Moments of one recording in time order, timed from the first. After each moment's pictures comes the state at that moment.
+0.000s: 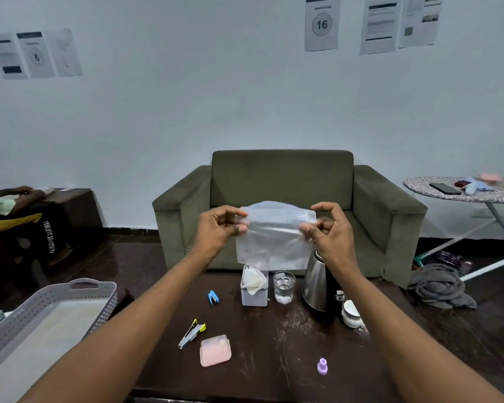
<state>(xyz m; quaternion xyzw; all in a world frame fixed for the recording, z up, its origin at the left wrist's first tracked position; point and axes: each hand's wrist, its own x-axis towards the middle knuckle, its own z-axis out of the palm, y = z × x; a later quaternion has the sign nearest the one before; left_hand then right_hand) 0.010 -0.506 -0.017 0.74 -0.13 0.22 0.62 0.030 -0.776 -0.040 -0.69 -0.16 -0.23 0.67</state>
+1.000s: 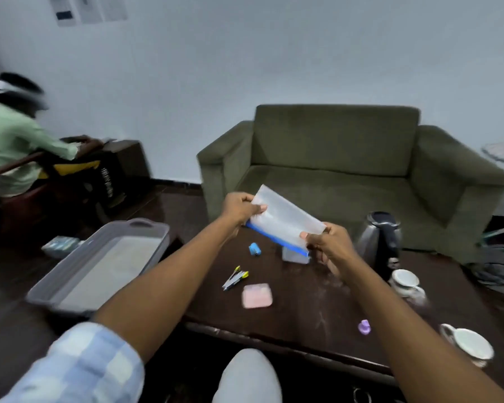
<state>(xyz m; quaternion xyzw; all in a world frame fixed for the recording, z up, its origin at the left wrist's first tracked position) -0.001 -0.455 -0.068 0.78 0.14 0.11 0.60 0.011 -0.678 -0.126 -0.67 0.00 0.10 0.74</state>
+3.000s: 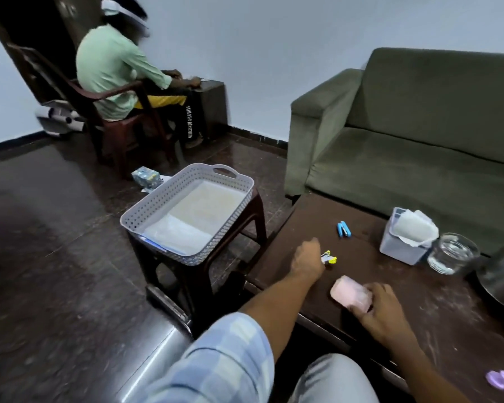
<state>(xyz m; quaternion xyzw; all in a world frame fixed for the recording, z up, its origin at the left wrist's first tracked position) -0.005 -0.387 -0.307 0.93 0.22 0.00 0.28 0.006 -0.603 -0.359 -0.94 -0.17 0.07 0.28</state>
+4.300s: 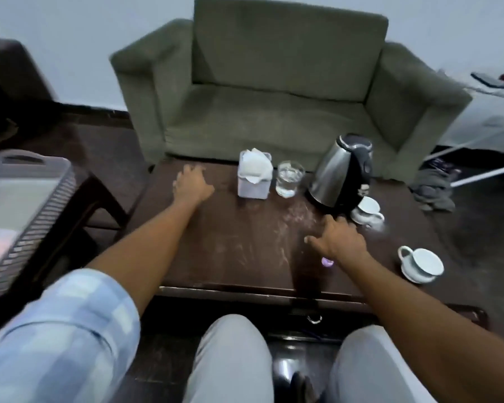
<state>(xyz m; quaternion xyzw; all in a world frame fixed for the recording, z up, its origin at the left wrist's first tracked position) 0.092 -0.429 -0.268 0.96 0.16 0.02 0.23 0.014 -0.761 -0.265 -0.99 0.06 0.10 0.06</state>
